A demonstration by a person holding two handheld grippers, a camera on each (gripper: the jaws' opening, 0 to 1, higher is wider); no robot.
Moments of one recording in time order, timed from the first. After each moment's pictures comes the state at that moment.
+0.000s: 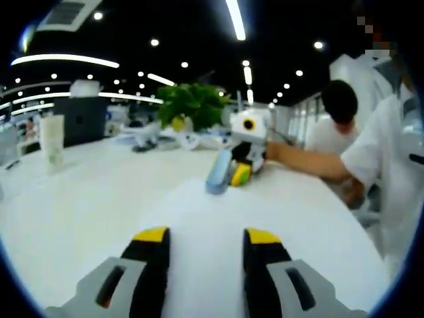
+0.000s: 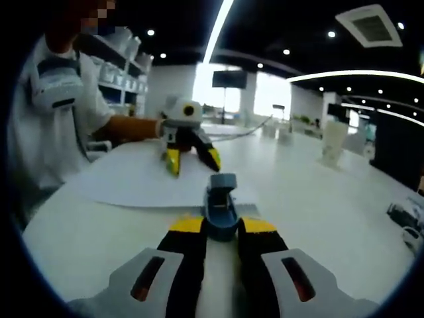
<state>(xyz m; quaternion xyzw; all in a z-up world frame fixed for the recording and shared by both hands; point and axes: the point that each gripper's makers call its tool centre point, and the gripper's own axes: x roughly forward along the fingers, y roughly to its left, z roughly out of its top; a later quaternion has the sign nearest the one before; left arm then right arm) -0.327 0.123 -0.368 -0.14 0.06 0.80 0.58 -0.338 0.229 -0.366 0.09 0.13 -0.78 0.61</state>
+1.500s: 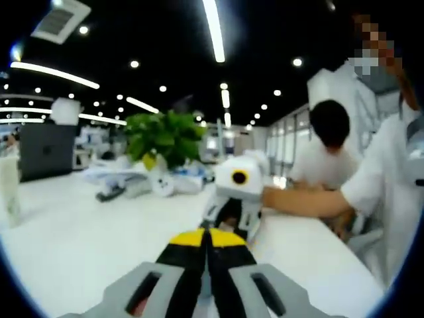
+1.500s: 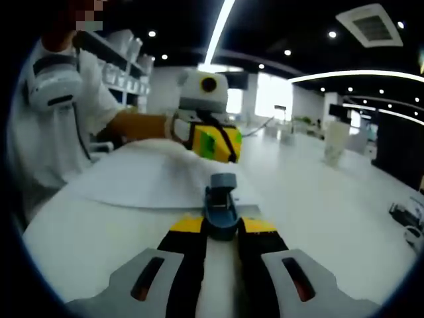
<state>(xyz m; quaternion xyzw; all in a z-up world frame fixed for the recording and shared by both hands) -0.346 0.234 -0.306 -0.06 0.01 0.76 0.64 -0.342 0.231 -0.367 0.09 0.12 -0.78 0.61</state>
